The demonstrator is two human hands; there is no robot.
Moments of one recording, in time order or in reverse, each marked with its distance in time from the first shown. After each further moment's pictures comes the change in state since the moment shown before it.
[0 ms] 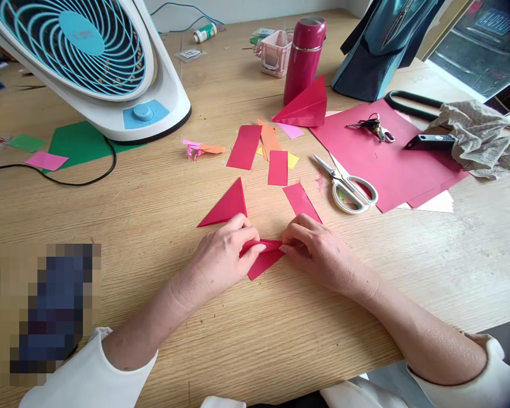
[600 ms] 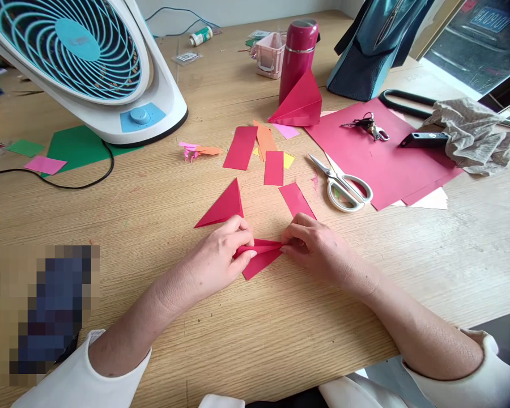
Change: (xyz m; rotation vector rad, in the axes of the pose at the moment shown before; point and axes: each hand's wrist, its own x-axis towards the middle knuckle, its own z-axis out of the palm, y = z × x) left_hand -0.004 -0.004 -0.008 -0.045 -0.091 0.070; right_hand 0.000 0.007 -0.001 0.032 0.008 0.028
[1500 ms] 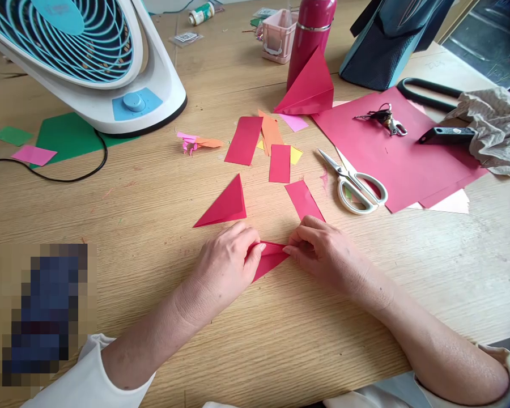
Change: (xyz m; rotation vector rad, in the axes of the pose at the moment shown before) left_hand 0.008 0.014 0.021 0.147 0.153 -0.134; right_hand 0.002 -0.001 0.000 -0.067 -0.034 0.100
